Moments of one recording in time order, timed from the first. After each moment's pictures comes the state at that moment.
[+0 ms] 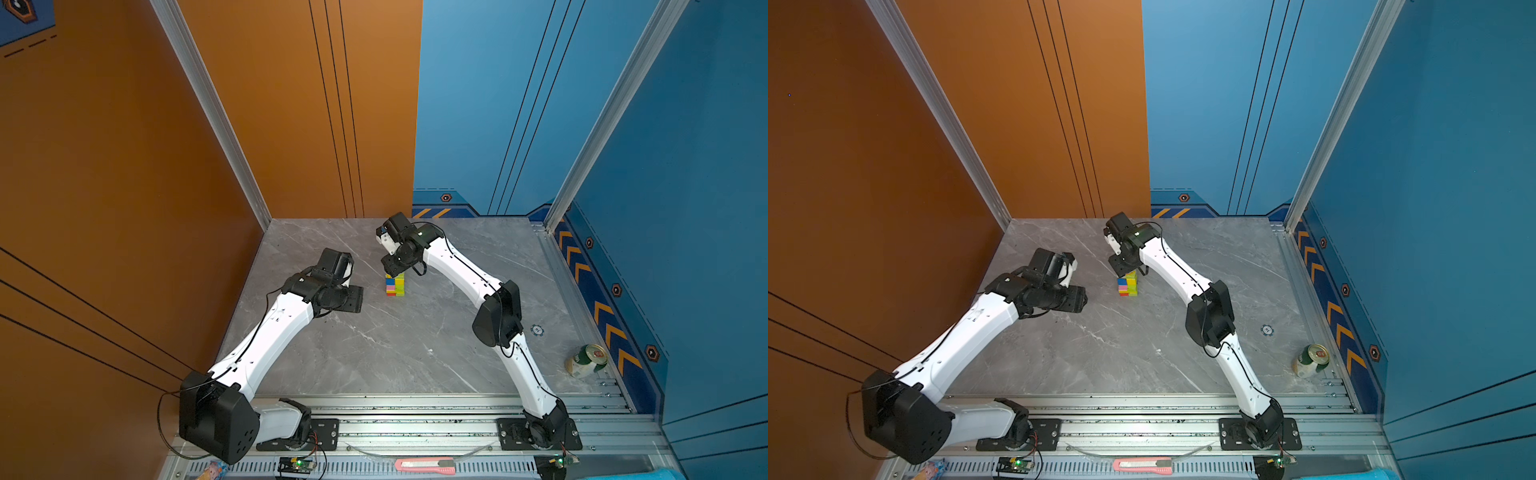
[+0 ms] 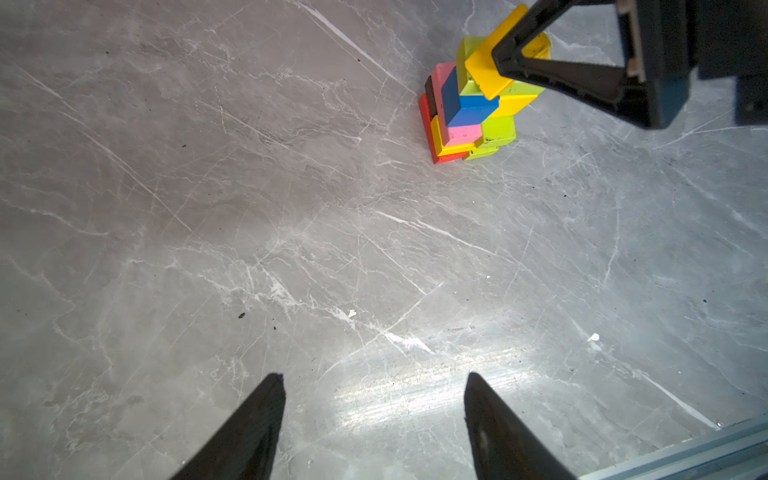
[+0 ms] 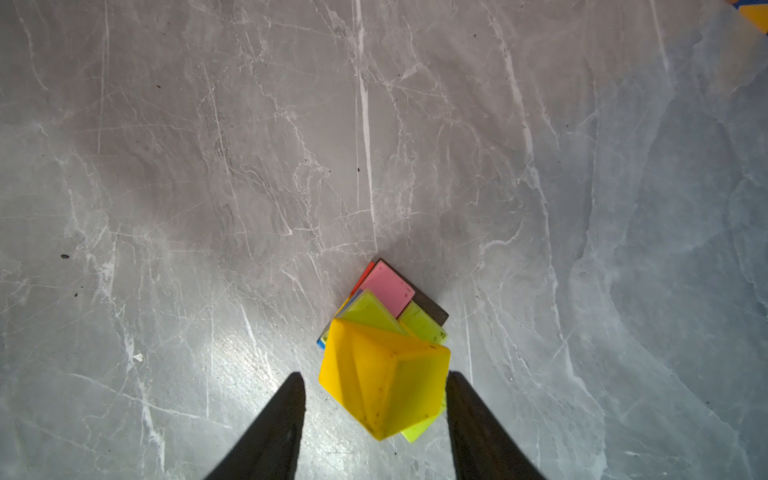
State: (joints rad) left arm -0.36 1.30 1.13 -0.87 0.00 -0.23; right arm 0.69 2.41 2.45 -1.10 -0.01 0.01
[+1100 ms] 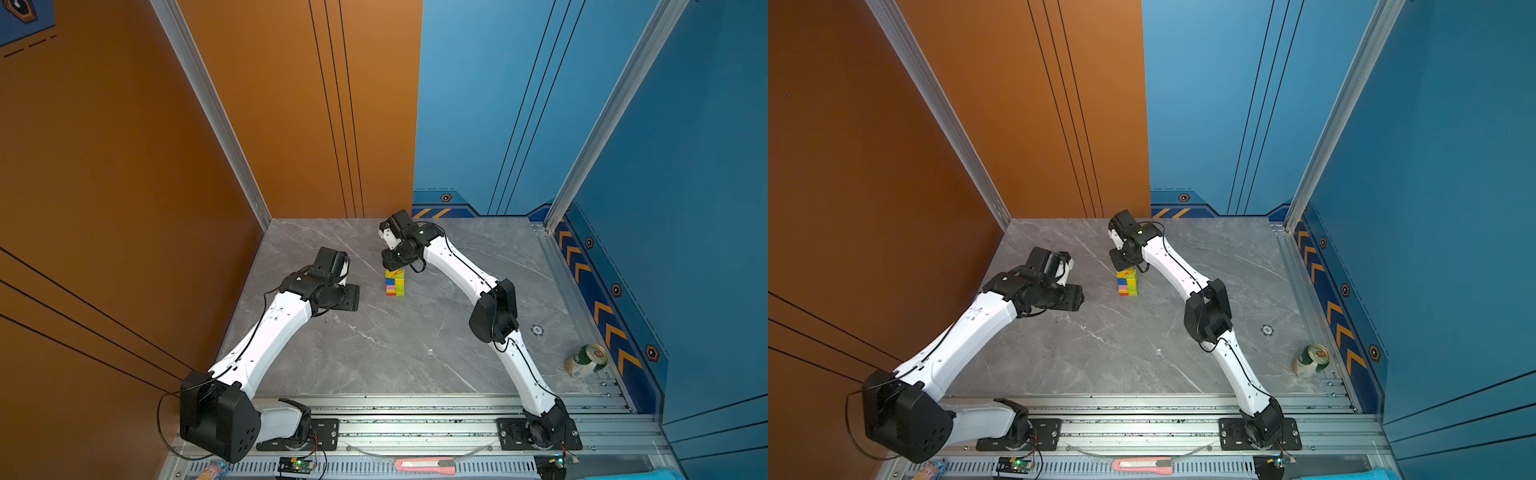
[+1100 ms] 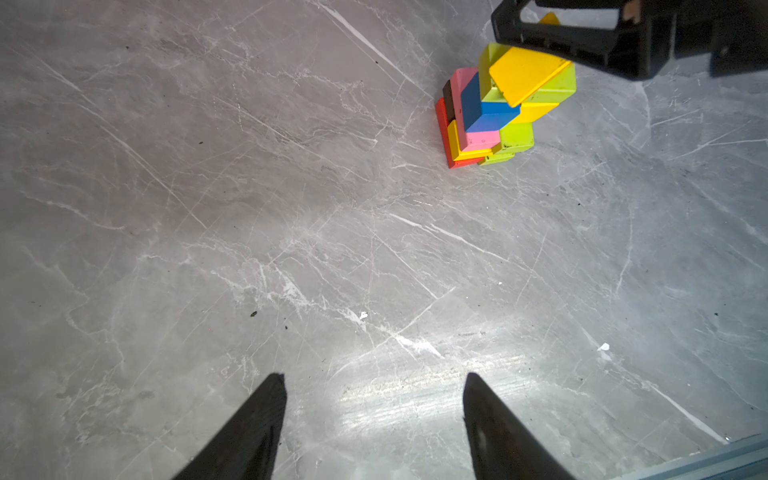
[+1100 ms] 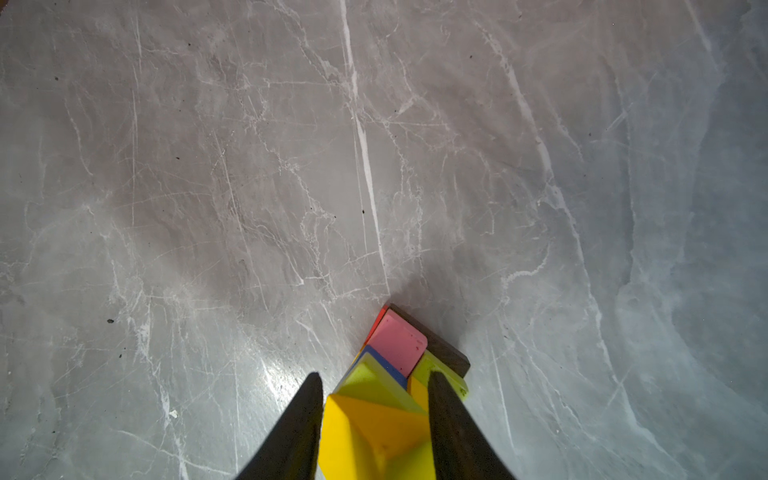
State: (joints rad) left arm -0.33 1.31 1.13 -0.87 0.00 -0.23; right arm 0.65 2.49 2.52 -1.04 -0.11 0.14
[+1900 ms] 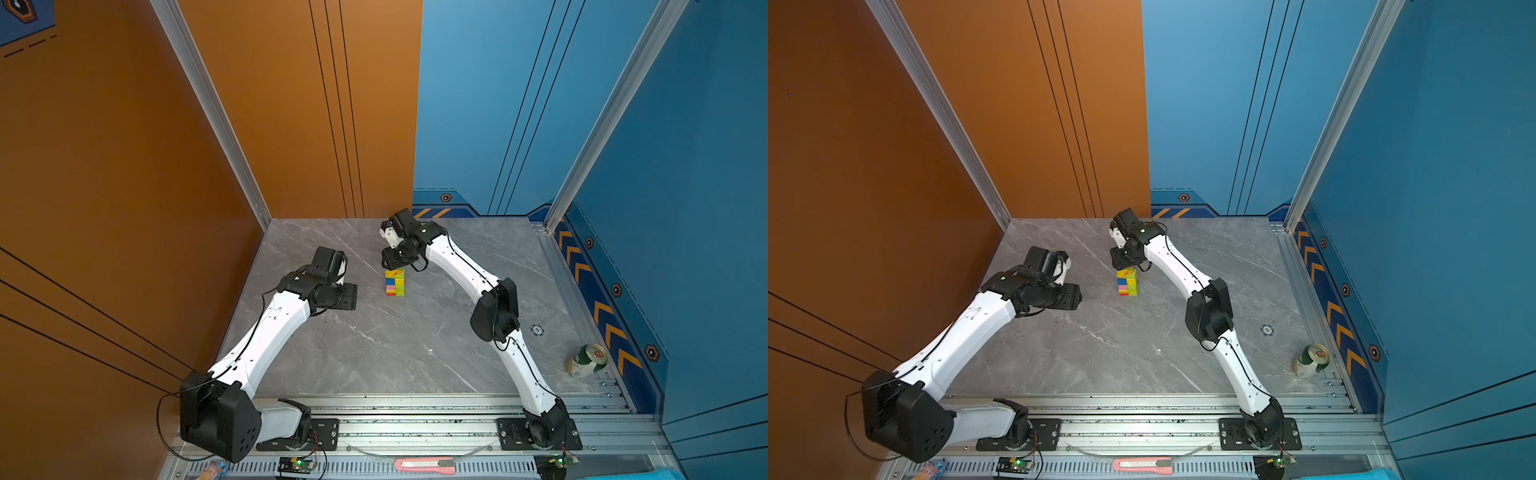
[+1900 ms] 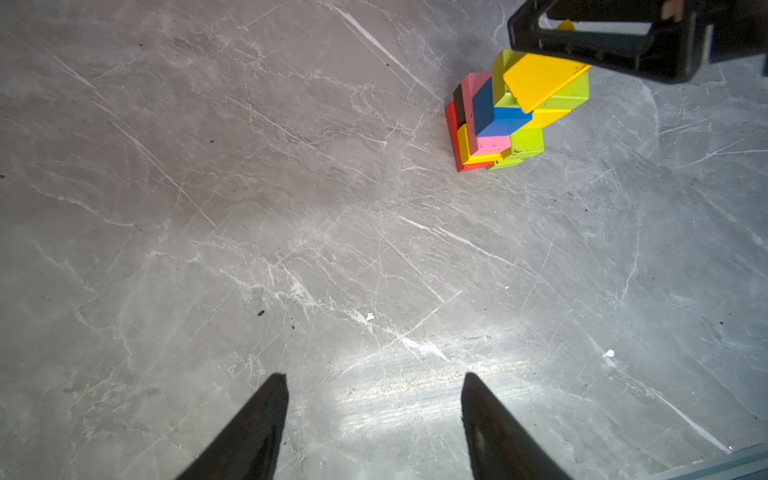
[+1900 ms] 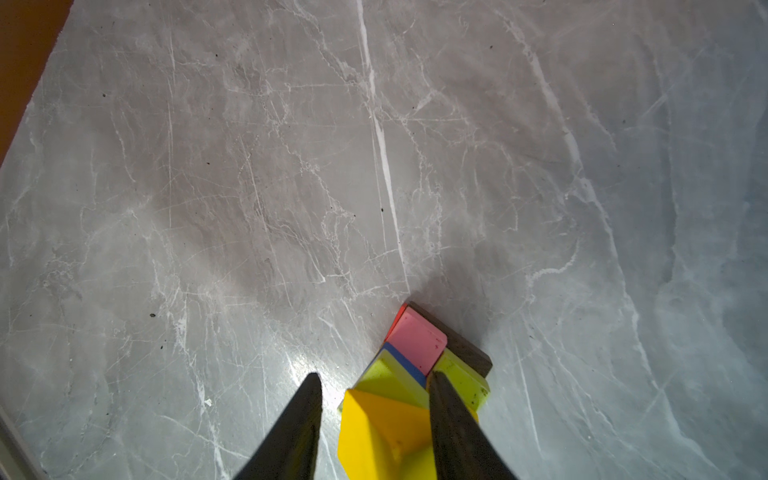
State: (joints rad) left arm -0.31 1.31 1.13 -0.87 0.00 -0.23; right arm 0.64 2.49 2.52 -1.04 -0.19 0.17
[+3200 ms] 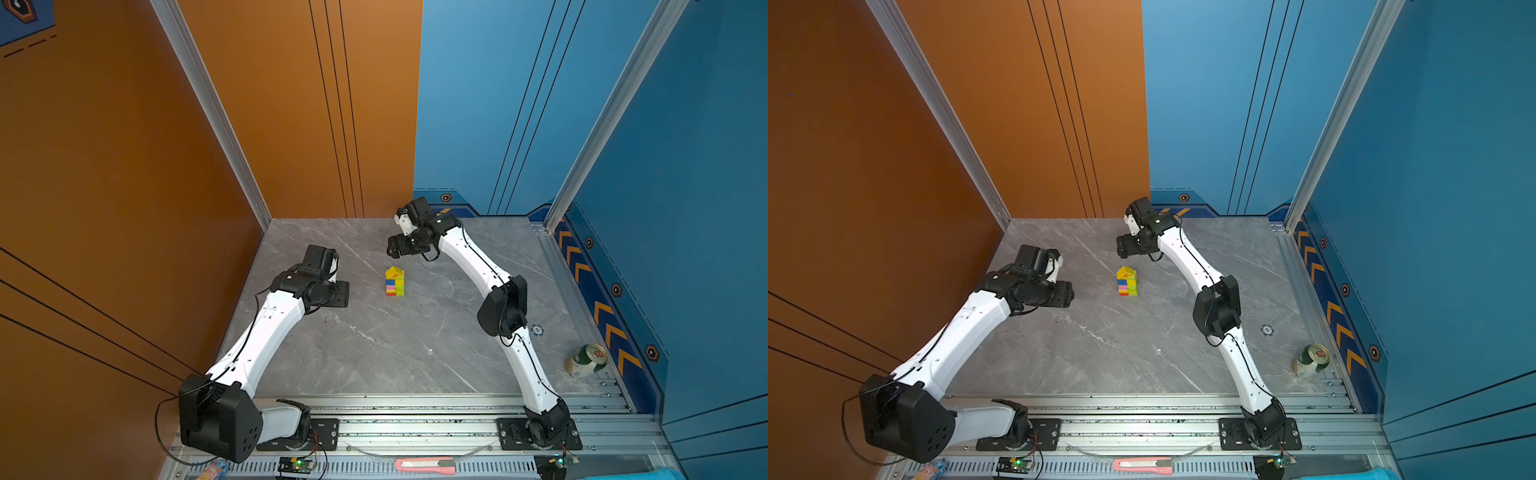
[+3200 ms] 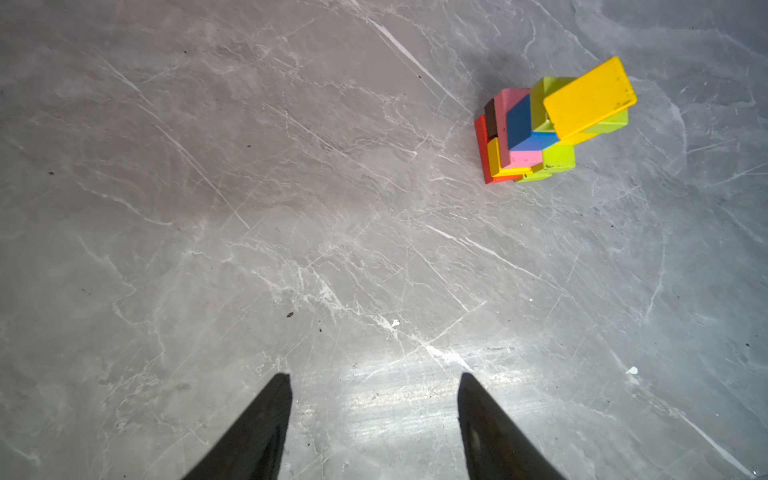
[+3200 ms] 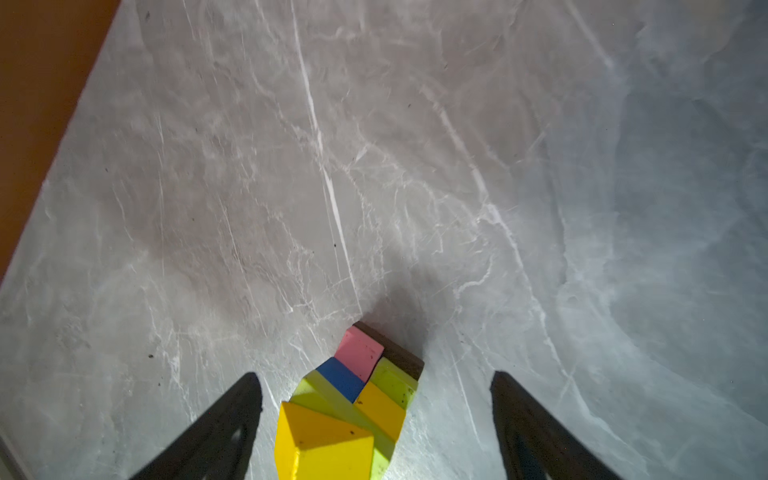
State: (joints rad) left arm -0.24 1.29 1.13 -0.87 0.01 -0.19; right arm 0.54 2.45 2.55 -1.03 -0.20 0.21
